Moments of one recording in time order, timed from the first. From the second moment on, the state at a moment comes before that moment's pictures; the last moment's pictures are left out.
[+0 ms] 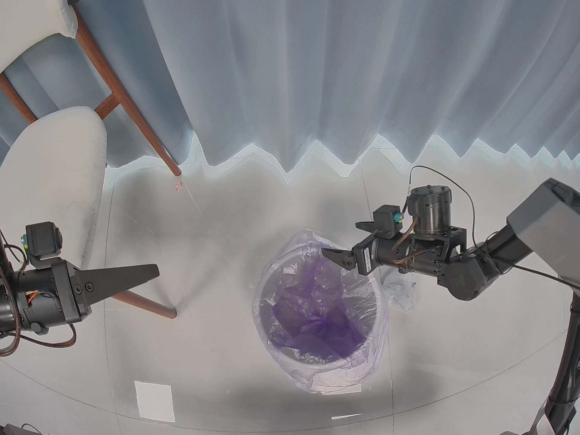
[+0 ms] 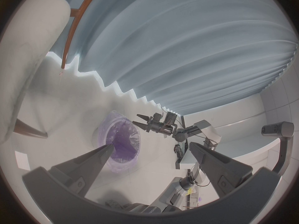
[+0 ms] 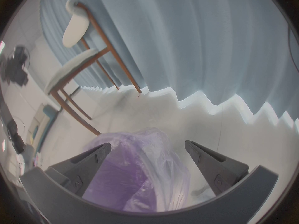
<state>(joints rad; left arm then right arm) -0.17 1.17 -0.48 -0.47 -0.77 -0.55 0.46 2.15 -1.08 -0.70 0.28 -0.14</state>
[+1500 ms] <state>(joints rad) -0.17 2.02 -0.45 -1.13 -0.68 -0.79 0.35 1.73 -0.07 -1.55 0.02 1.04</state>
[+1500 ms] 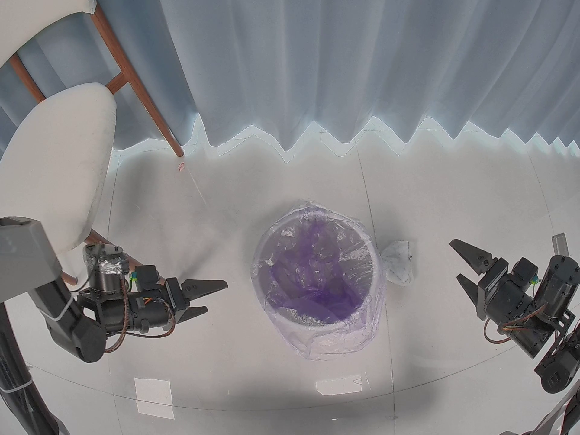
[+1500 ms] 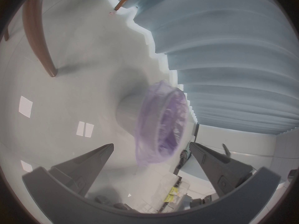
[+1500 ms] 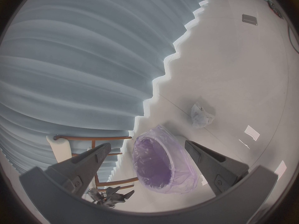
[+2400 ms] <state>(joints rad) -0.22 2.40 -0.78 -1.22 -0.56 -0.79 0.38 1.70 -0.04 -1.55 0.02 1.04</state>
